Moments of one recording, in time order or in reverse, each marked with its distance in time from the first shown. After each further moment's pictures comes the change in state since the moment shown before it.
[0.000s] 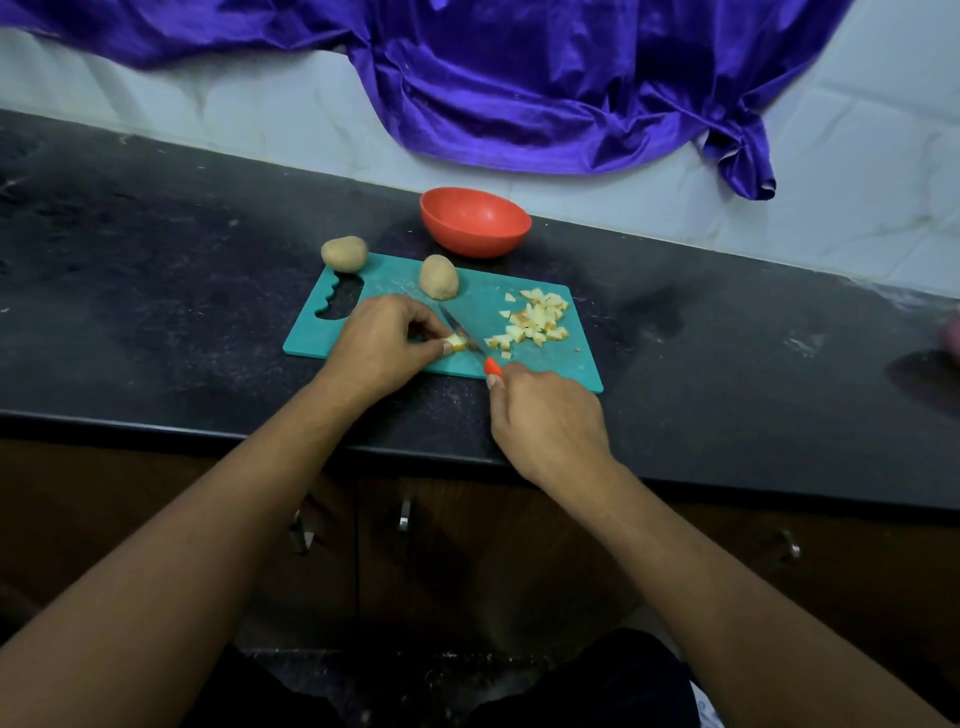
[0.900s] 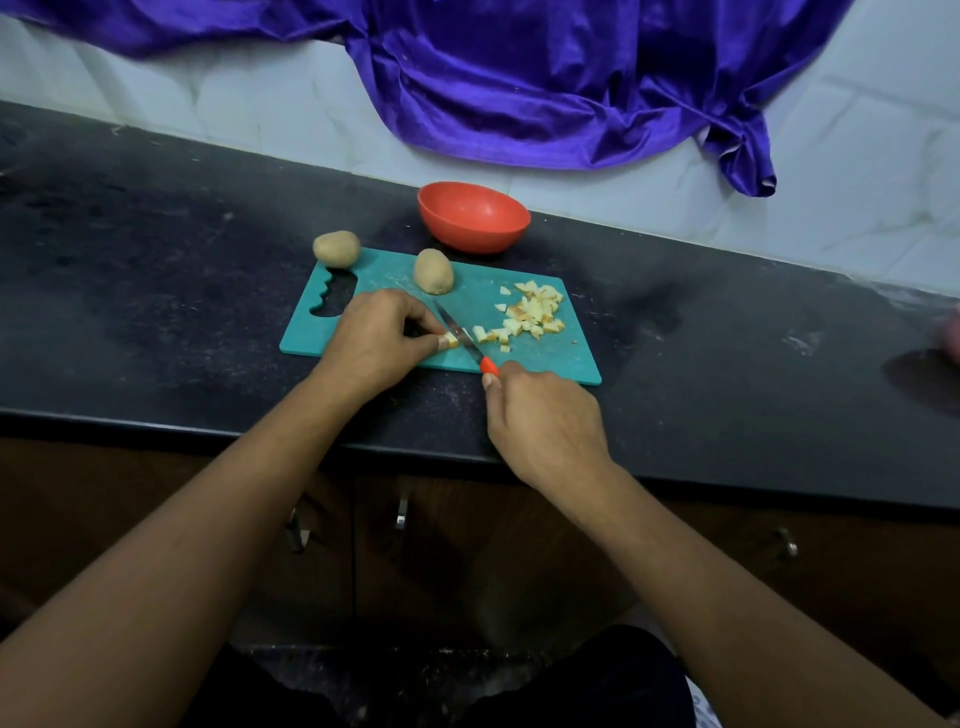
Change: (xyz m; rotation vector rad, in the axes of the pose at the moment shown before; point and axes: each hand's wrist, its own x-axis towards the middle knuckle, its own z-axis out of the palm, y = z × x) left_hand 0.001 0.001 -0.002 -0.016 -0.002 -0.032; right_hand -0.002 -0.002 0.000 0.013 0.002 0.003
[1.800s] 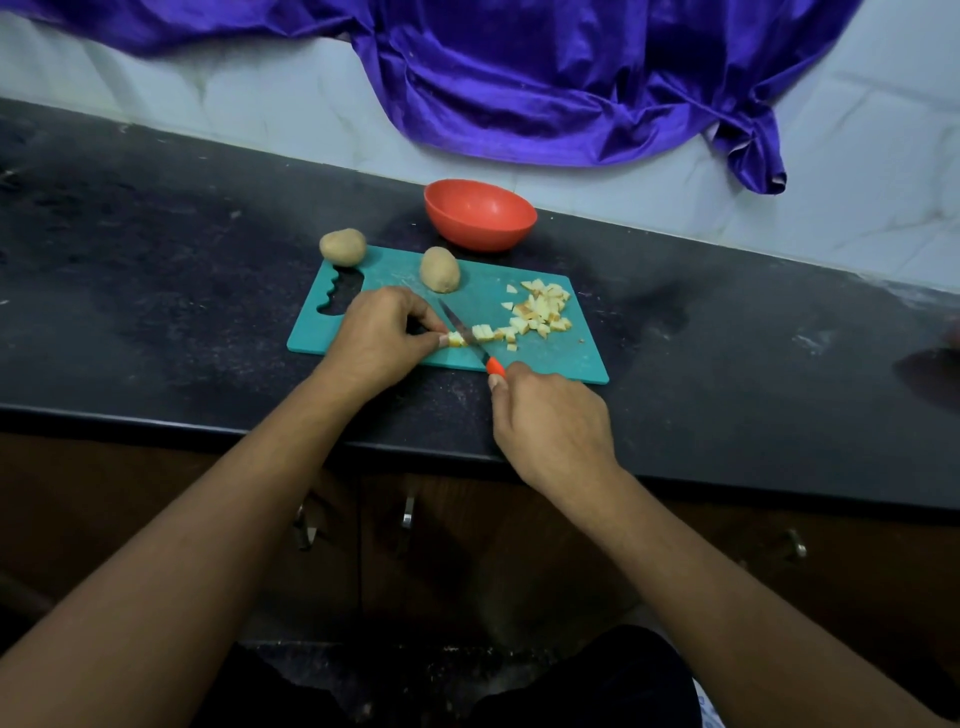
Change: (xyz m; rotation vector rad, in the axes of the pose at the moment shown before) left_hand -0.001 -0.004 -0.002 -0.015 0.005 -0.002; right_hand -0.004 -0.001 0.001 -0.004 0.026 -0.003
